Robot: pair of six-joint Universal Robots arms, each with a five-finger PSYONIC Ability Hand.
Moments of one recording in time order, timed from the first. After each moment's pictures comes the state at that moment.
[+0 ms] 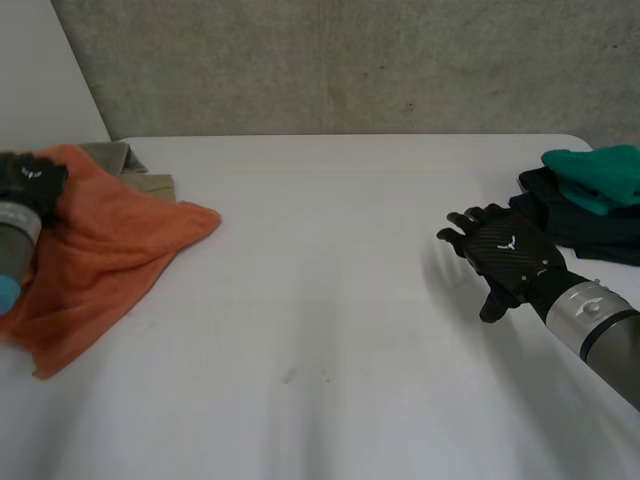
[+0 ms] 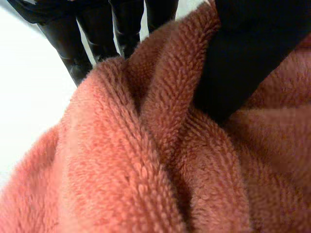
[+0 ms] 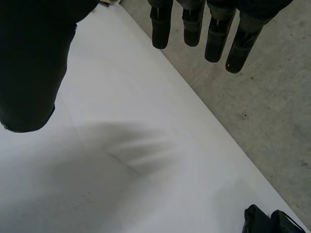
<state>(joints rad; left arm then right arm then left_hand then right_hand) 4.82 -2.29 -1.24 3.48 -1.44 3.83 1.68 -1.29 1.87 -0.35 1.01 2.52 1.02 1.15 1.14 1.18 0.86 0.22 0.21 0.21 0.24 0.06</state>
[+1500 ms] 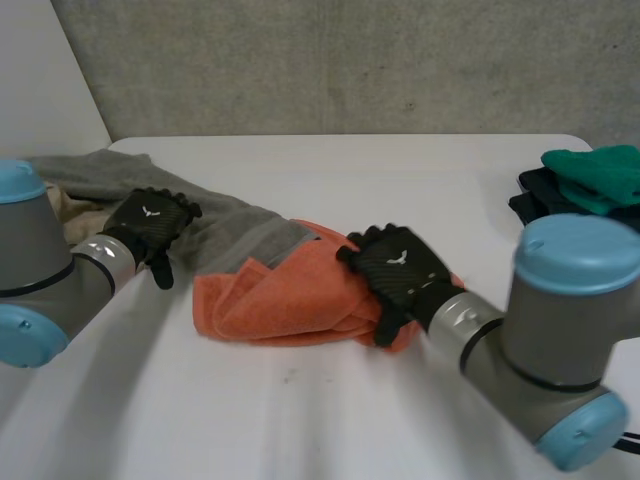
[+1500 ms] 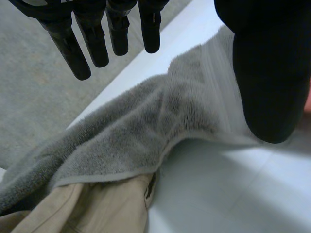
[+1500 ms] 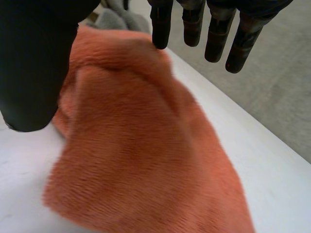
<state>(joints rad) 4.53 -2.08 -1.49 3.24 -1.35 3.71 2.15 -1.15 1.61 -0.17 1.35 2.77 0.27 0.25 0.26 0.25 0.07 0.22 0.21 0.21 0.24 0.06</state>
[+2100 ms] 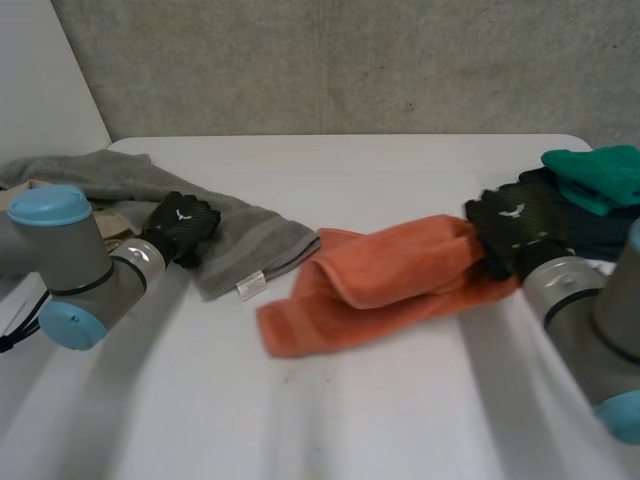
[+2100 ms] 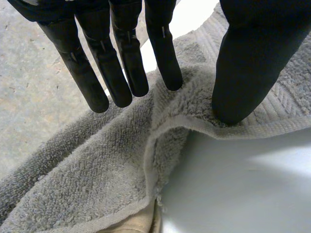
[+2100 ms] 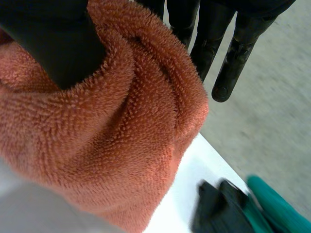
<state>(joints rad) 4.53 -2.36 -1.29 3.40 -1.22 3.77 1.89 -1.32 1.75 -0.28 1.49 2.64 0.81 0.81 0.81 0.81 0.63 1.03 1.18 1.16 0.58 0.96</state>
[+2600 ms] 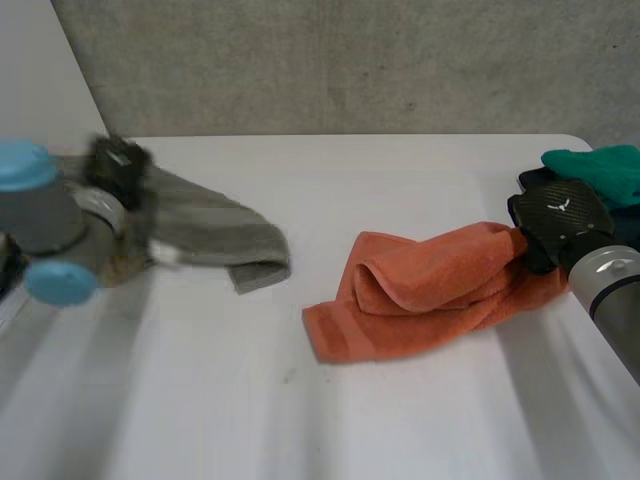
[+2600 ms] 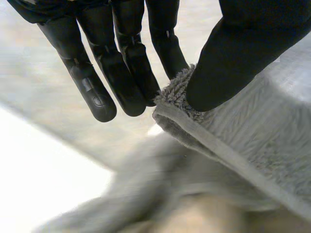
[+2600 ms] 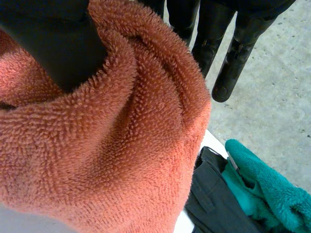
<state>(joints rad) 4.58 -2.31 -1.14 3.46 -1.53 3.77 1.75 -1.34 1.75 -0.23 1.42 2.65 1.14 1.19 1.19 1.20 0.98 1.03 1.18 1.16 0.58 0.96</state>
